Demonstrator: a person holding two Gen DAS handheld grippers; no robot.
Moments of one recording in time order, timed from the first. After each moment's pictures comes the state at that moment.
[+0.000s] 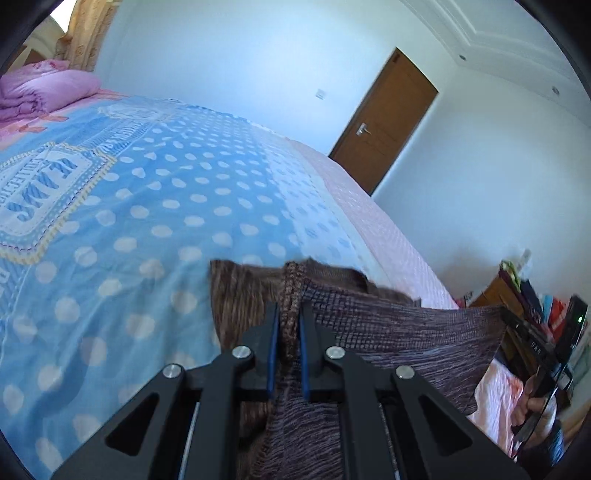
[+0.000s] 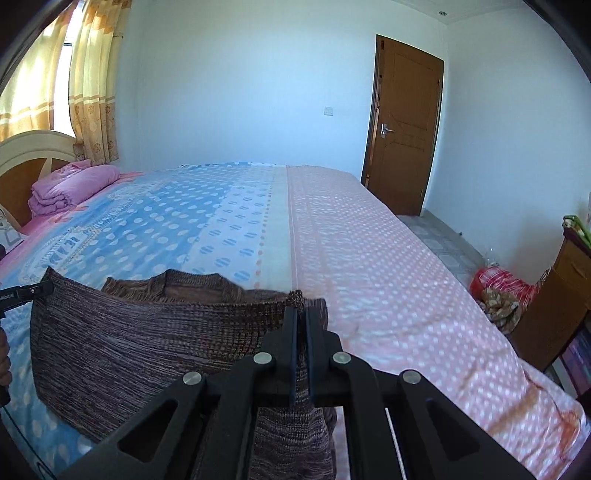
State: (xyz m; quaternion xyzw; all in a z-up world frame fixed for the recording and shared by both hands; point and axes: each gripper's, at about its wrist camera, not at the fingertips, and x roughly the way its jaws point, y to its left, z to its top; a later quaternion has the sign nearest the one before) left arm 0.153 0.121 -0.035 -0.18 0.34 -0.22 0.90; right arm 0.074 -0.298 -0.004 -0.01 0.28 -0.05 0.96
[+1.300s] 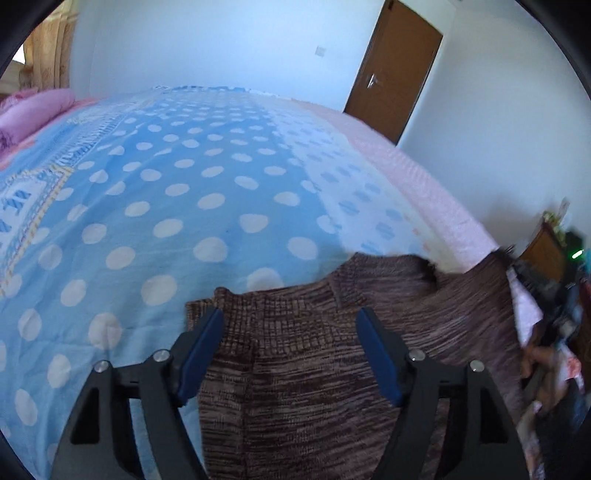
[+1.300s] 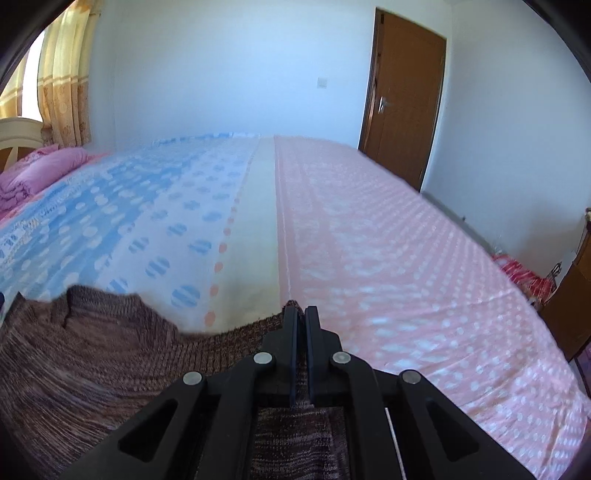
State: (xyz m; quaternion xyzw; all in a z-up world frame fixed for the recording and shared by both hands) left arm 0.247 0.051 -0.085 -0.06 0.40 -0.18 0.89; right arm 0.240 -0.317 -0.092 -0.02 0.29 -0.09 0.95
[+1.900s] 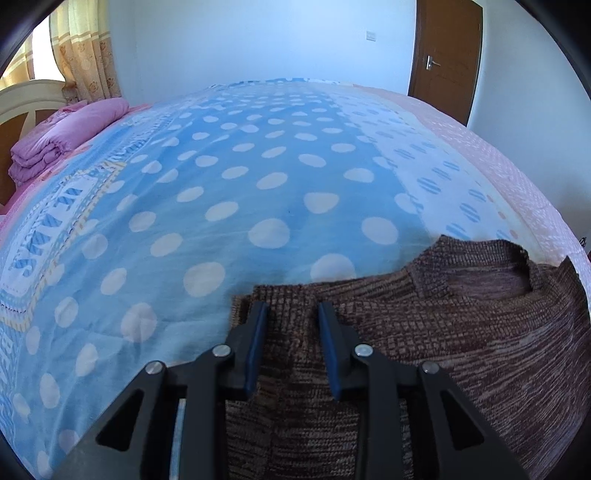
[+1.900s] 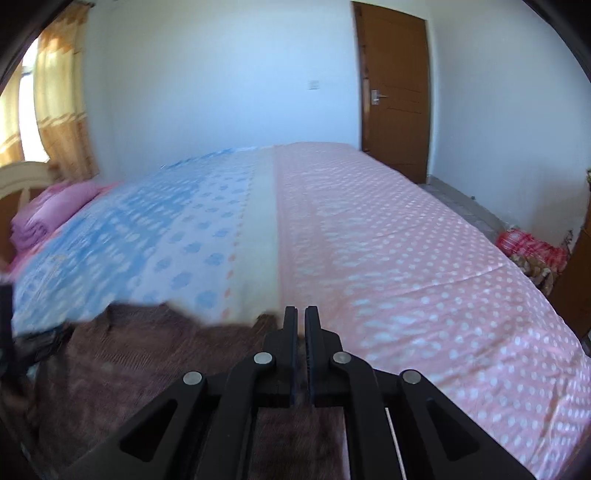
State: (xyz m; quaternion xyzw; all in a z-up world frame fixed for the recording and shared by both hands) left arm 0.258 0.040 -0.112 0.01 0.41 -0.04 0.91; right arm 0.185 -0.328 -0.080 0.05 0.33 -0.02 0.94
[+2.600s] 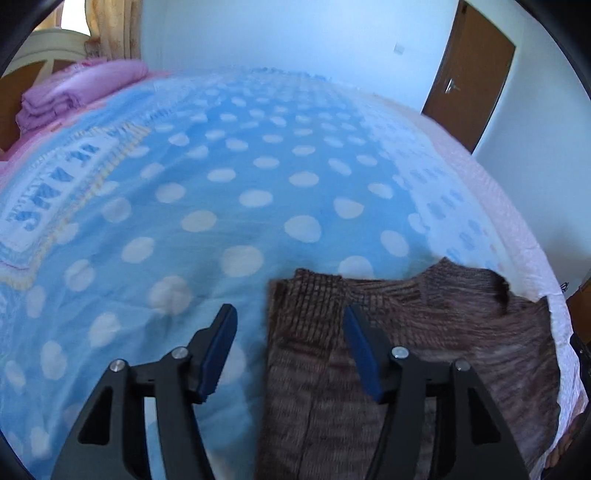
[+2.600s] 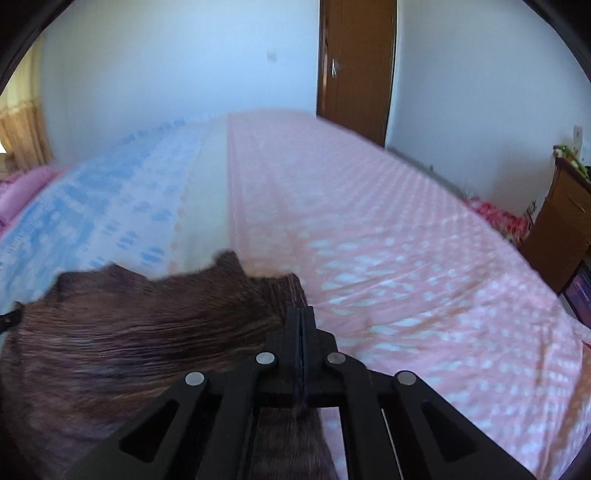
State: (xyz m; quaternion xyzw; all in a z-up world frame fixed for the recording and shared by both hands) left arm 0.238 0.078 -0.093 -0.08 0.42 -0.04 0.90; right arm 0.171 -0.330 -0.093 0.05 0.34 -0.13 0.93
